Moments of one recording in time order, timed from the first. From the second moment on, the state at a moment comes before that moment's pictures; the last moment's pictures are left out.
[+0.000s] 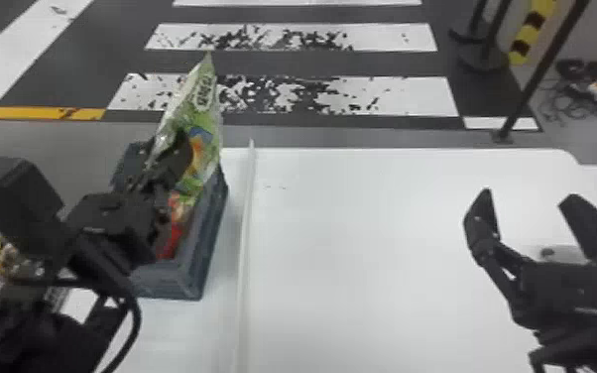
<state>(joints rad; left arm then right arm) 0.62 0.21 0.05 -2.55 0.36 0.43 0.06 0.75 -0.27 0.13 -2.32 -0.13 -0.06 -0.32</state>
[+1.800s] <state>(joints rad) 0.29 0.05 -0.08 -1.93 0.68 0.81 -0.44 0.77 -0.28 0.12 -2.29 -0.11 -0.12 -0.32</state>
